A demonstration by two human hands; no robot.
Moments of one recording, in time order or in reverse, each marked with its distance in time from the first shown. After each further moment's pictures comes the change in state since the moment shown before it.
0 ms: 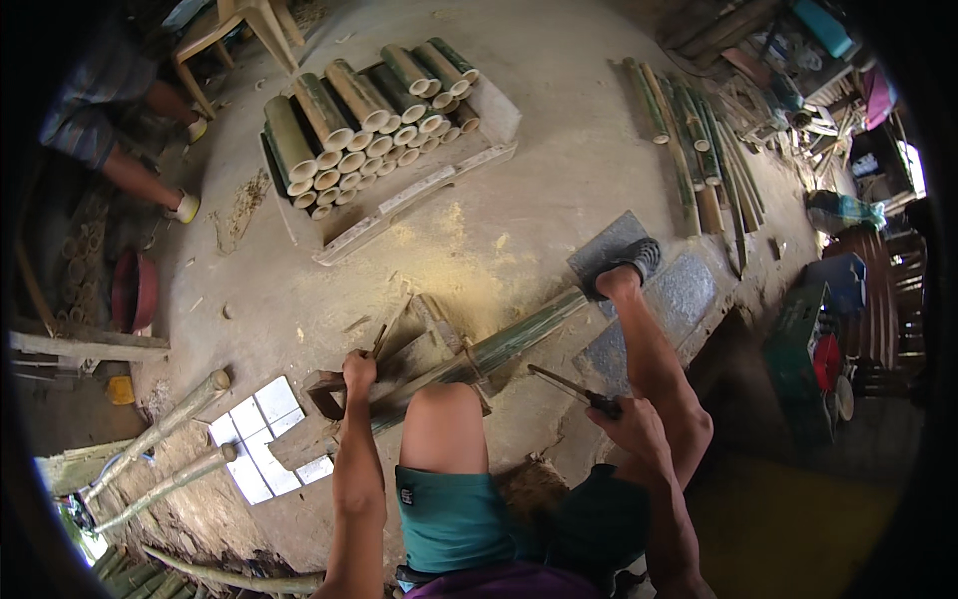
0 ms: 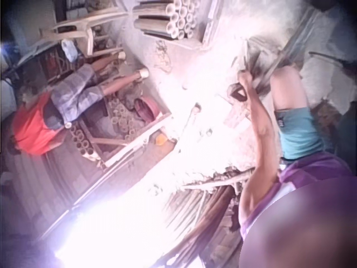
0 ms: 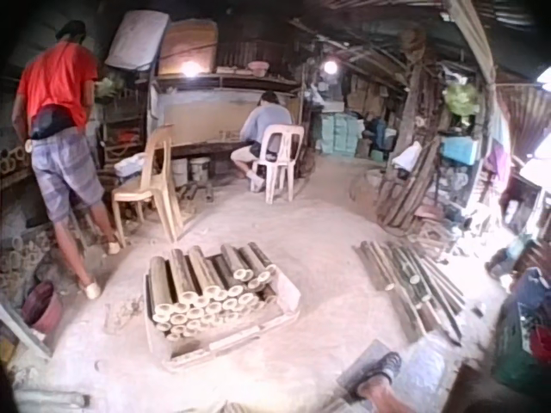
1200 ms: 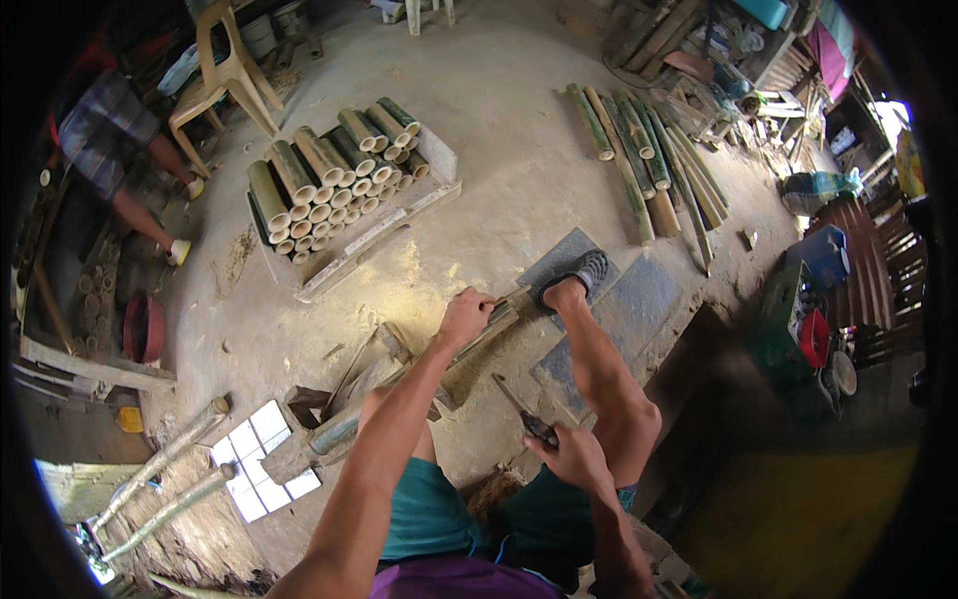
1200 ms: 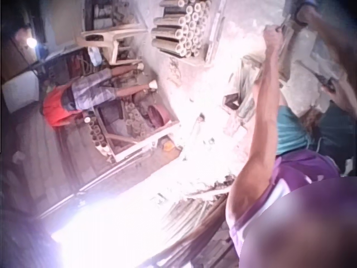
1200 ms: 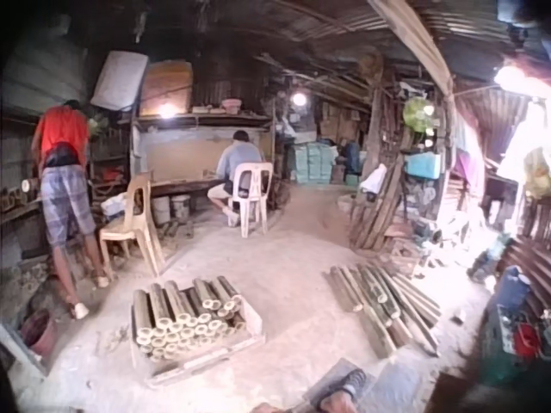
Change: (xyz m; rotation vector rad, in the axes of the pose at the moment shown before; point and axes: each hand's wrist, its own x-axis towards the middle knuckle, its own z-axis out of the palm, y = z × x) left_hand -0.157 0.370 0.032 0.012 -0.281 0.846; right_hand -0.072 0.036 0.003 0.233 0.113 -0.236
